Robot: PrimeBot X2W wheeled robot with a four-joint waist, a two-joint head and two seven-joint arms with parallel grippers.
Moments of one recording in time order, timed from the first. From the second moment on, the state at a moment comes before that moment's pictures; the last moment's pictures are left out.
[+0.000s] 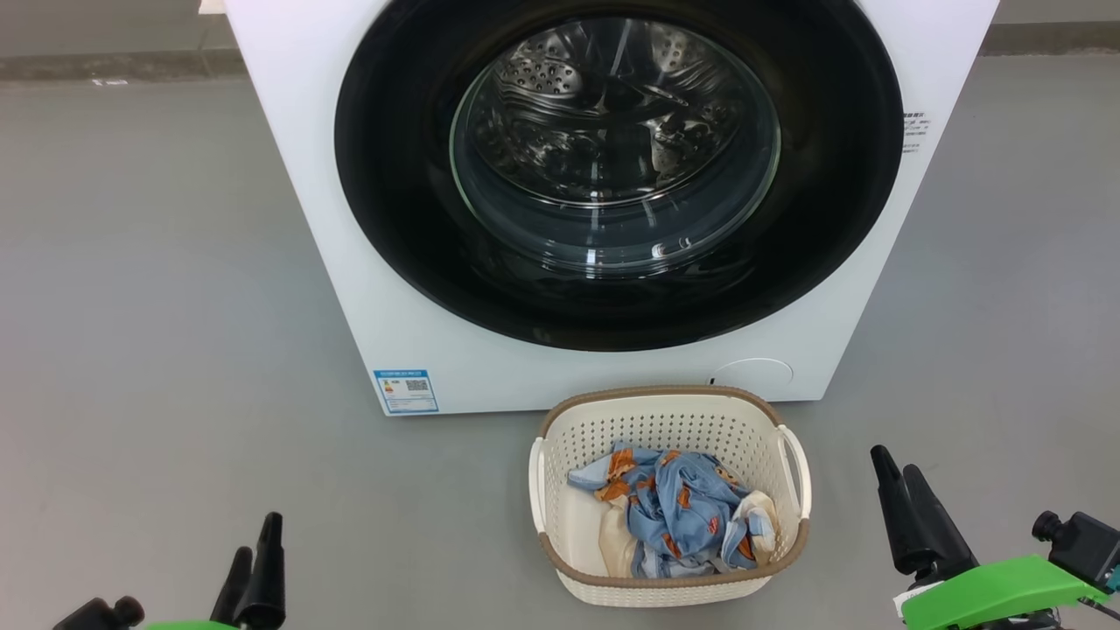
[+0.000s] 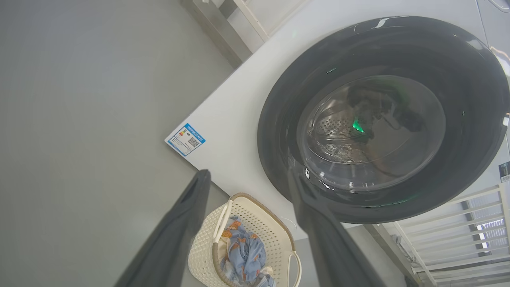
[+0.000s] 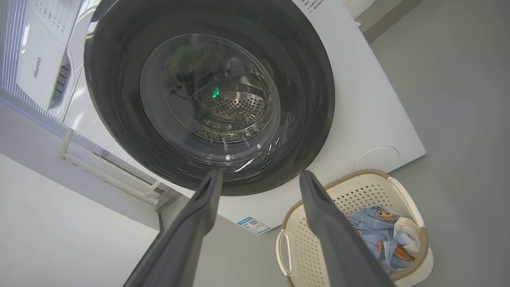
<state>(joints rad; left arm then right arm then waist) 0.00 0.05 0.01 0.25 -1.00 -0.12 -0.05 -0.01 -0.10 -0.02 0.18 0.91 0.13 -0.06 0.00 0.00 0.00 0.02</state>
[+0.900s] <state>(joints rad) 0.04 0.08 0.01 0.22 -0.61 -0.12 -0.13 -0.01 -0.12 0.00 0.20 0.55 0.13 -0.13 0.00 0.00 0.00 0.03</state>
